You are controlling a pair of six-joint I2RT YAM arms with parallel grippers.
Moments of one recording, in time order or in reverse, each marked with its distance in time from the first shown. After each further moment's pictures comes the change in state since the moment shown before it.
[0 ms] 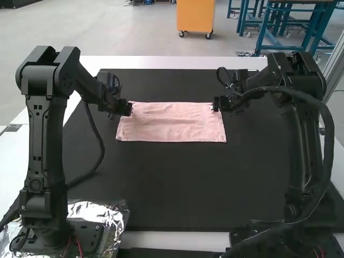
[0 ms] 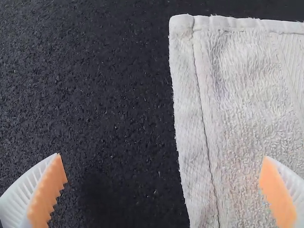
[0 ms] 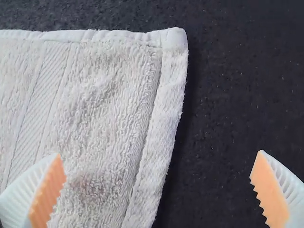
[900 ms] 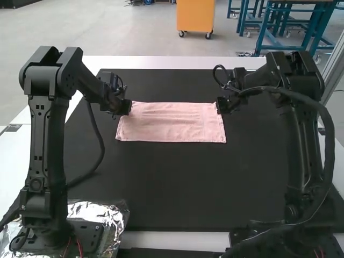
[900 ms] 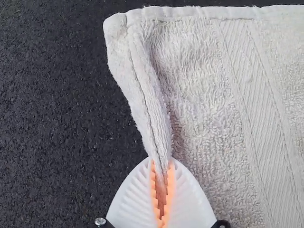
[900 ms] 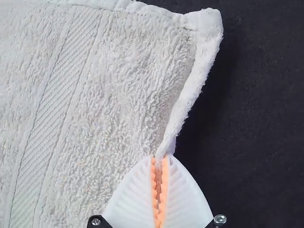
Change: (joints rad) left arm -0.017 0.011 0.022 -0.041 0.098 0.010; right arm 0.018 -0.004 0.051 -0.155 -0.037 -0.081
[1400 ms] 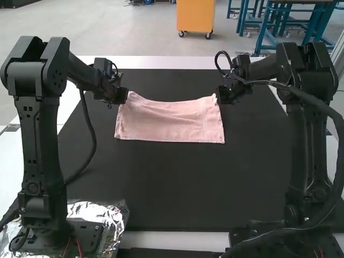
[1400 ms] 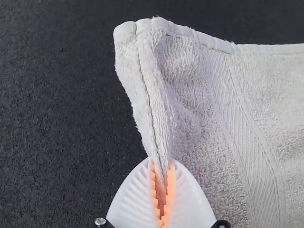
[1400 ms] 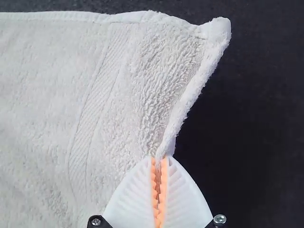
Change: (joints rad) left arm 0.014 -0.150 -0.004 -0.091 0.042 0.000; right arm -0.002 -0.137 -0.014 -0.101 -0.101 0.030
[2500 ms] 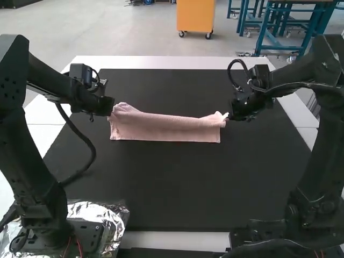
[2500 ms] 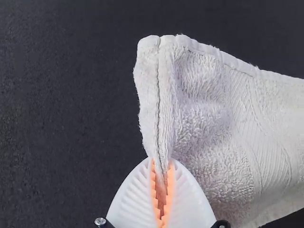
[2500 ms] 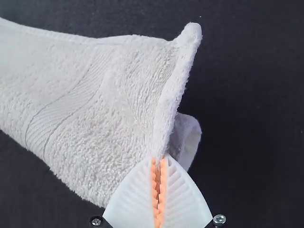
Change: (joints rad) left arm 0.058 -0.446 -0.503 0.033 0.053 0.035; right arm -0.037 -0.418 -0.563 0.046 -0.106 0.005
